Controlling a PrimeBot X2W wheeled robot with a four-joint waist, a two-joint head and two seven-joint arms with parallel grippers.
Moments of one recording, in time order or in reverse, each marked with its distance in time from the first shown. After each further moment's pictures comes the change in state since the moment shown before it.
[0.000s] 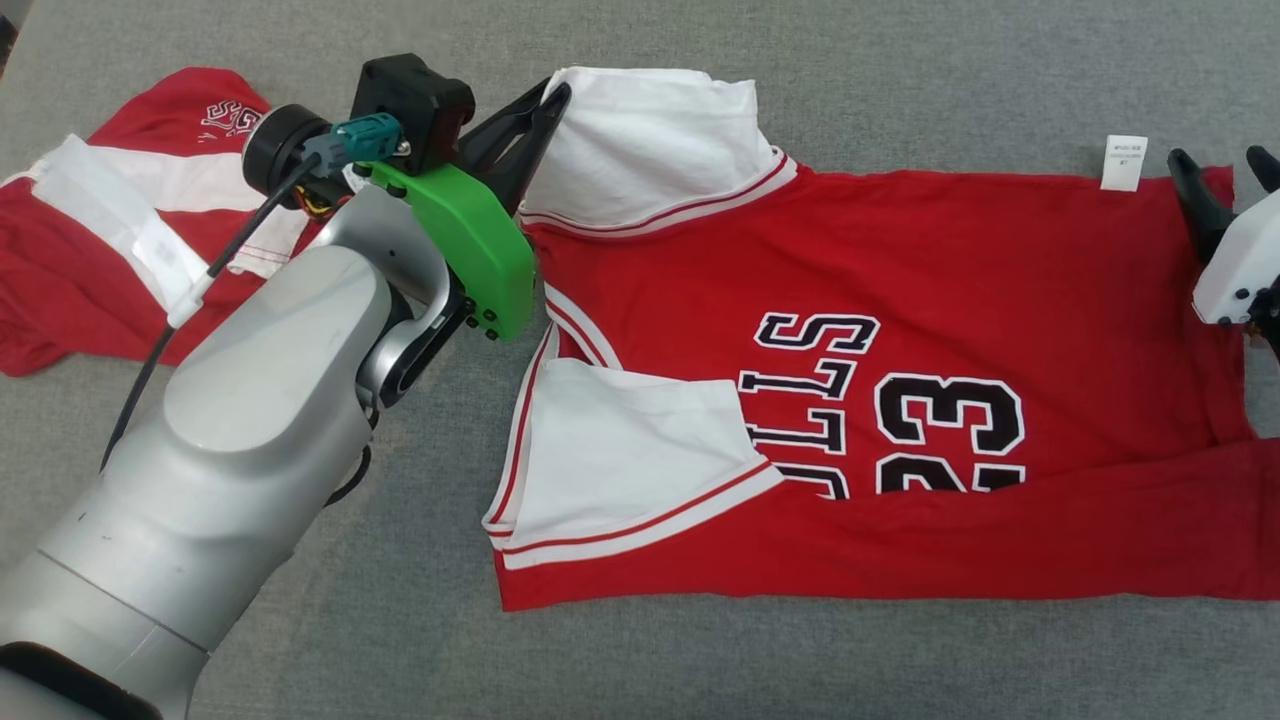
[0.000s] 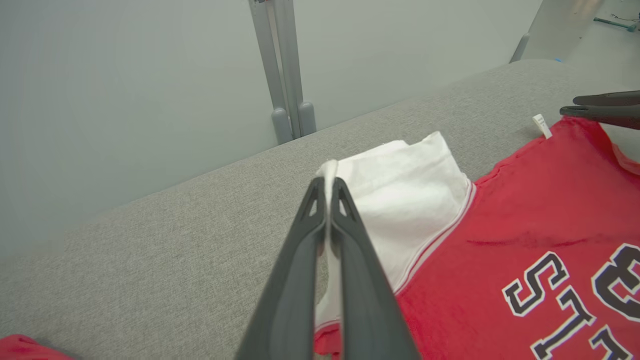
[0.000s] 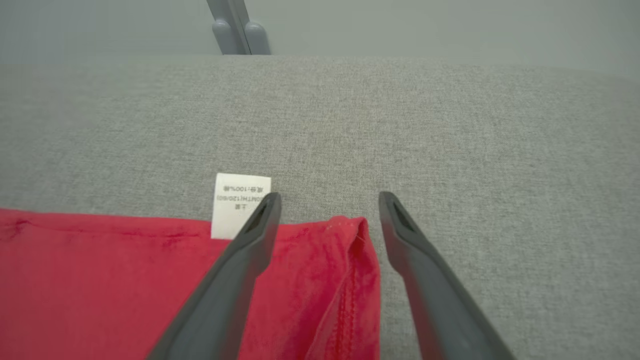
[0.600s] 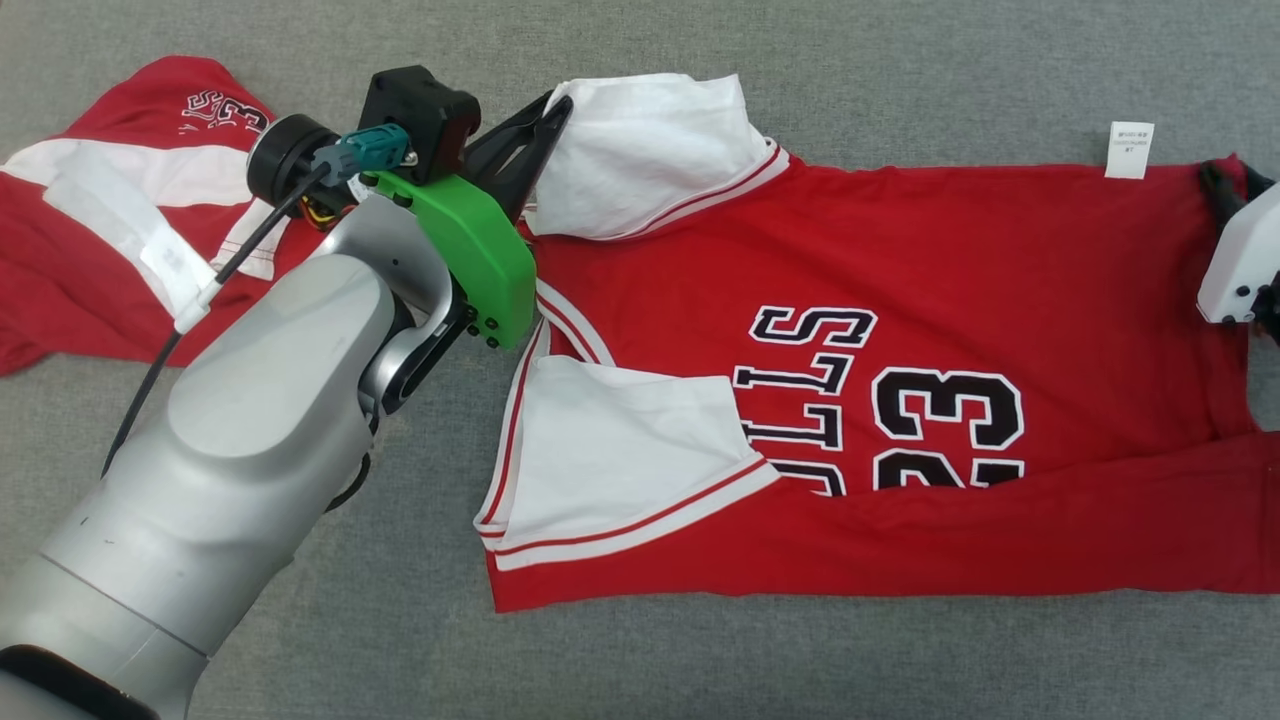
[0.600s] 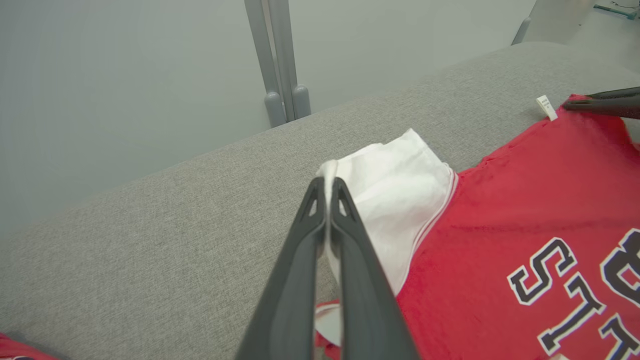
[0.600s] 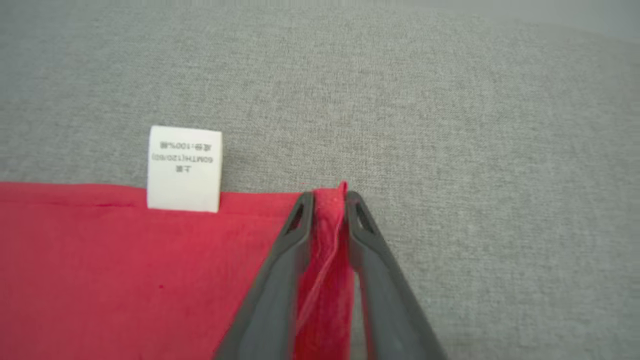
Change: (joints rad) left arm 0.006 0.002 -0.015 0.001 0.001 0.008 0.003; right arm -0.089 -0.018 0.136 0.148 0.037 0.000 0.001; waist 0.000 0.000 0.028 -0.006
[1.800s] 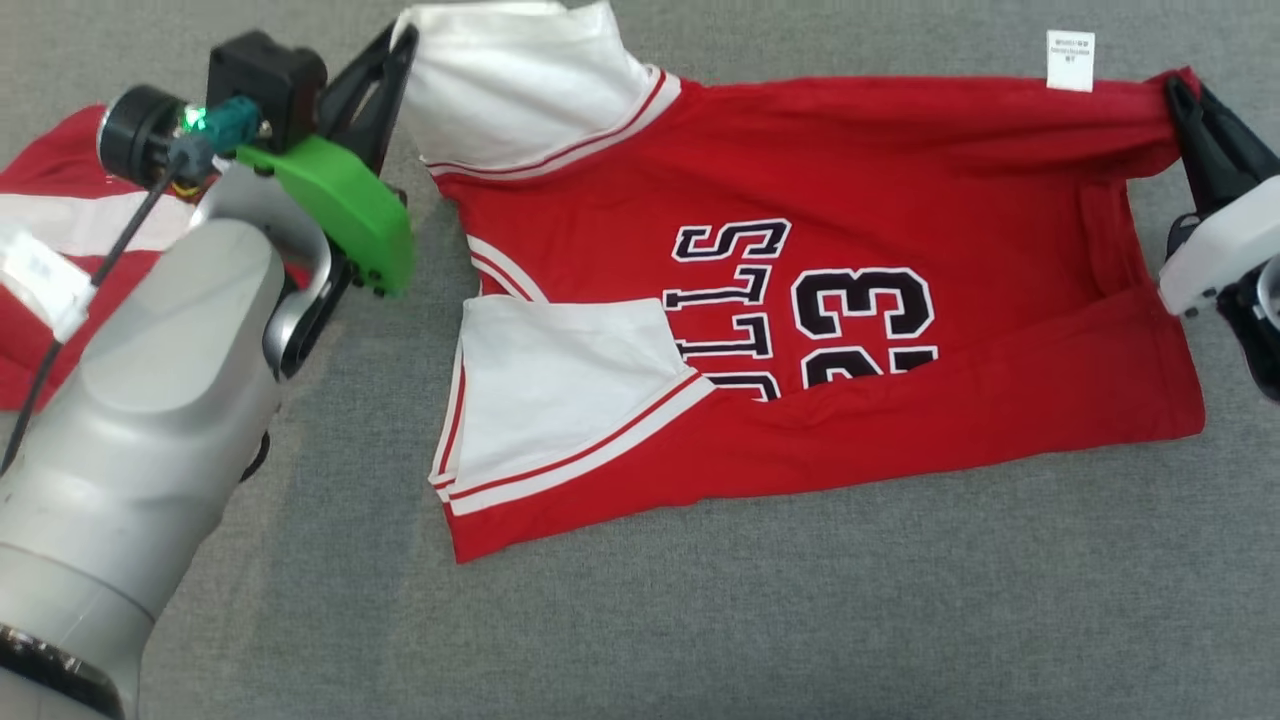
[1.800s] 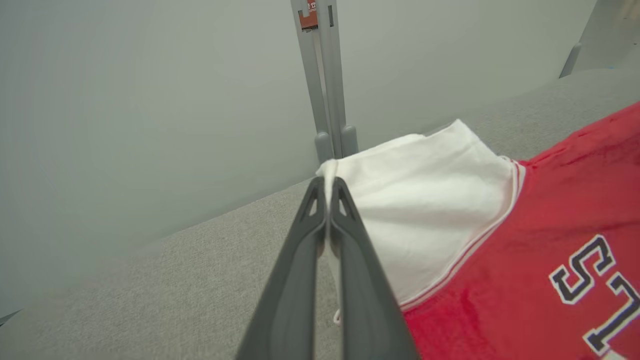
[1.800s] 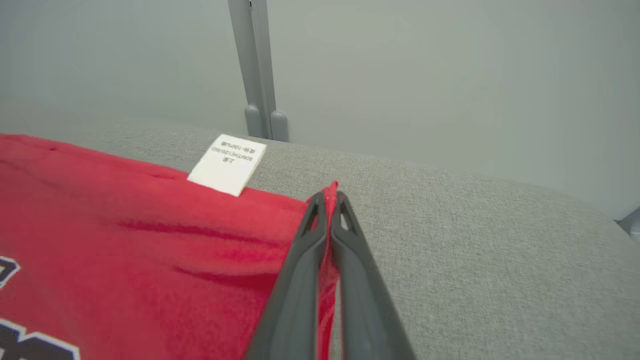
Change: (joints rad) left arm -0.073 0.022 0.030 0.274 0.044 -0.019 -0.217; right arm 0.026 -0.047 0.146 -0.194 0.054 0.000 -0.342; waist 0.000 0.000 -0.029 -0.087
